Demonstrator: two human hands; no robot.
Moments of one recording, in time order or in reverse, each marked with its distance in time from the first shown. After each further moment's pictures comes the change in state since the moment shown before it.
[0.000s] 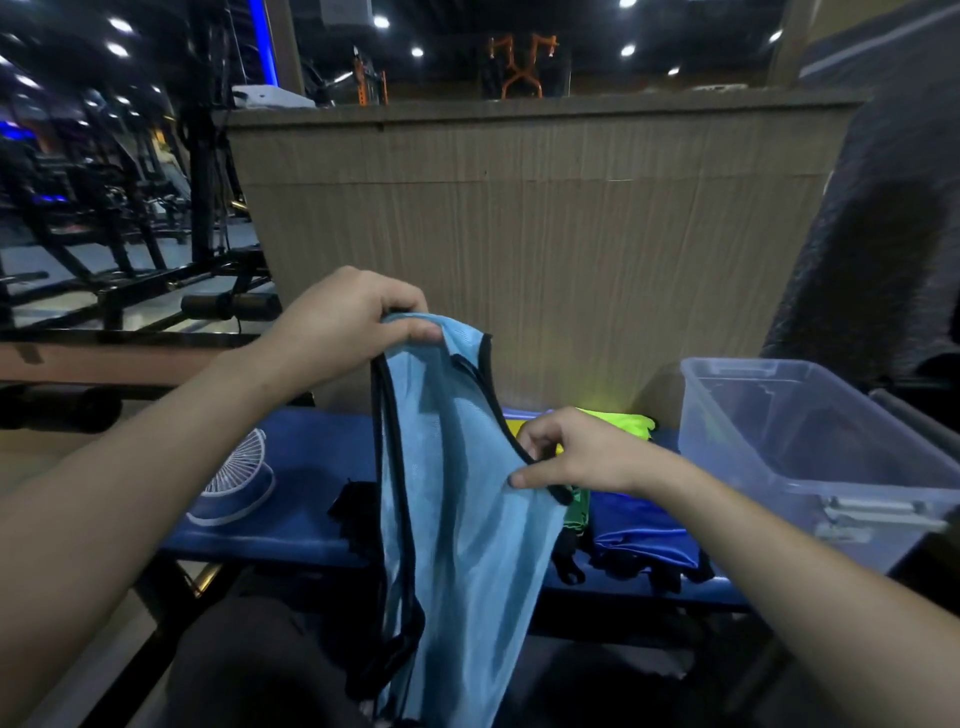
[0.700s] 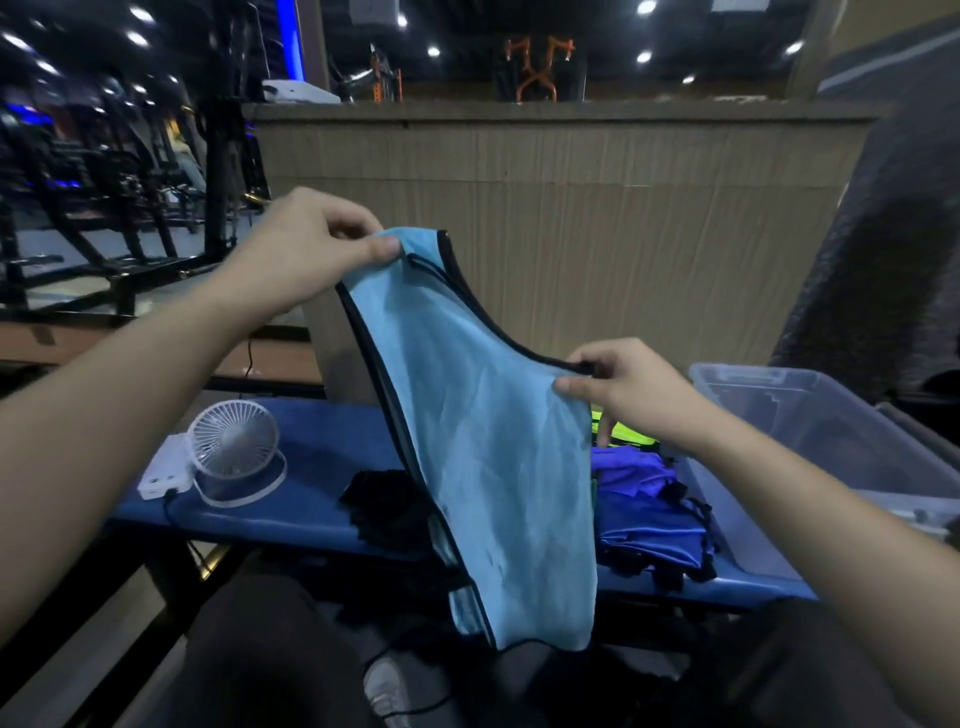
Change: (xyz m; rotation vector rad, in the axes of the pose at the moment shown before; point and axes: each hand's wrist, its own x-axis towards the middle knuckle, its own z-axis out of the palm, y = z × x) left_hand -0.004 -0.022 -0.049 -0.219 0.259 -0.152; right_hand -0.010 -0.032 -0.037 0.040 0.364 0.012
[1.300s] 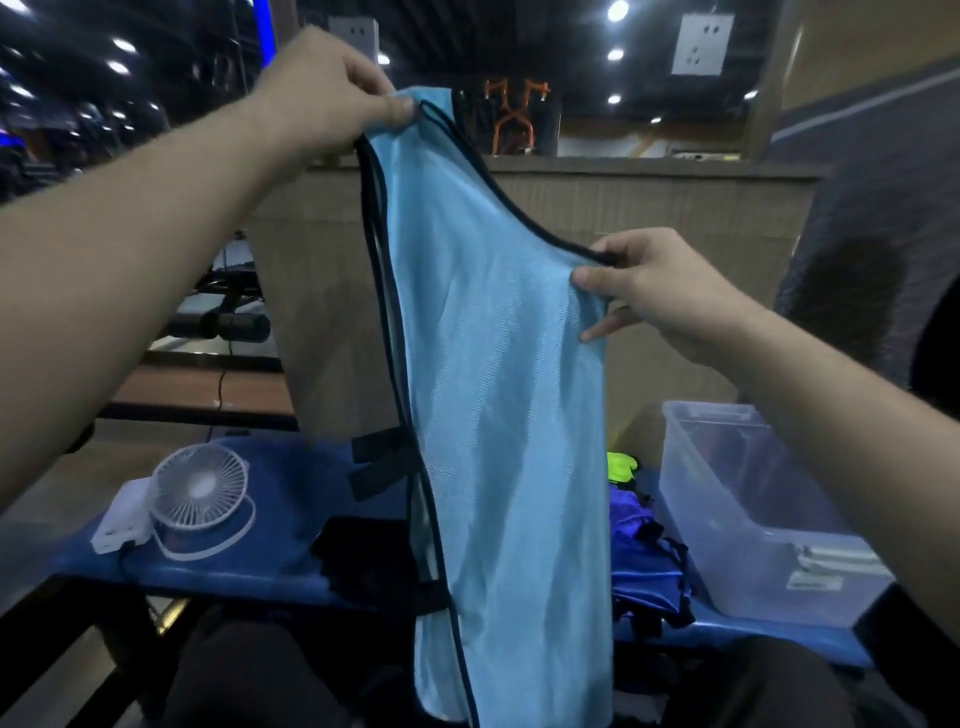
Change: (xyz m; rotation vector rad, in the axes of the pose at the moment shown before) left_hand 0.119 0.069 -0.038 -0.002 0.146 0.084; right_hand 0.050 -0.068 -0.090 0.198 0.160 -0.109
